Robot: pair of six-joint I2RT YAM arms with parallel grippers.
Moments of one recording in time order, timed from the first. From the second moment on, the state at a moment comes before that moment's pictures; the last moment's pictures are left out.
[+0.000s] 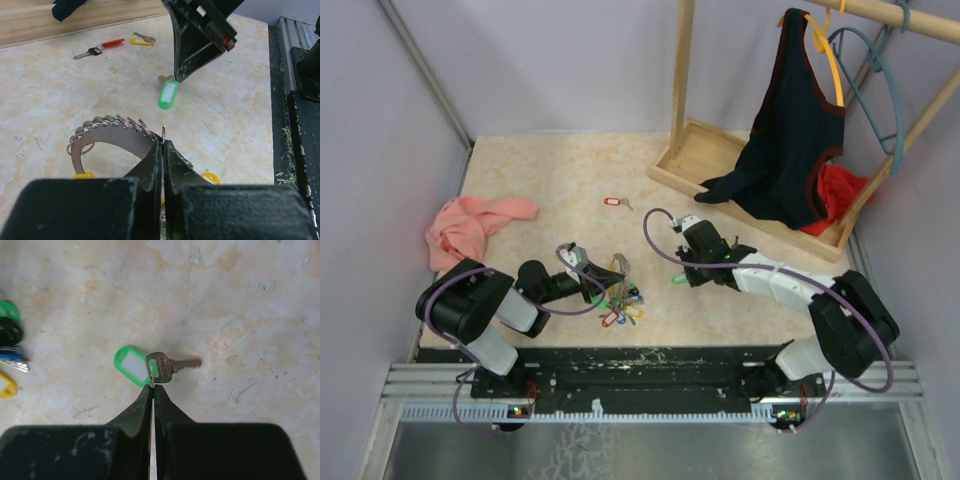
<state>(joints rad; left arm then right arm) -0.44 1.63 0.15 1.52 0.80 -0.13 0.66 1.44 0.75 -0.29 0.07 0.20</state>
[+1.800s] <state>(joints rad) -0.44 1.61 0.21 1.52 1.11 0.07 0.84 1.26 0.66 0.05 -0.47 -0.52</state>
